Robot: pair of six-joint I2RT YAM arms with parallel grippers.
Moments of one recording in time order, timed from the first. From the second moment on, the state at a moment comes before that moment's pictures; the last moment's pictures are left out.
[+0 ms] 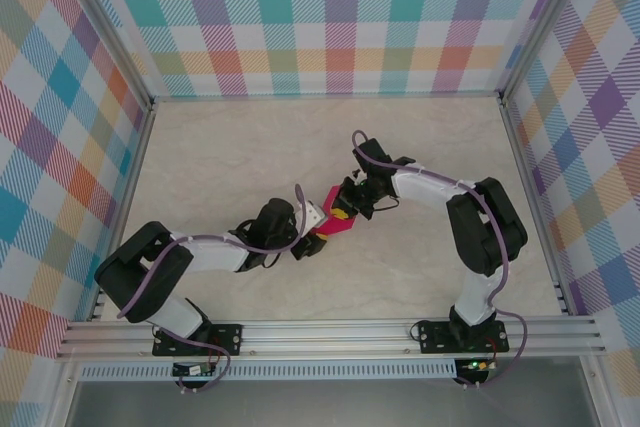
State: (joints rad) left arm -0.73 1.52 0.51 0.36 0.20 0.15; right arm 0.56 1.82 1.18 -0.51 -0.58 1.06
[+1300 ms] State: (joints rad) left arm -0.76 1.58 0.52 0.48 0.11 0.16; right arm 0.56 1.84 1.18 -0.52 -0.61 1.07
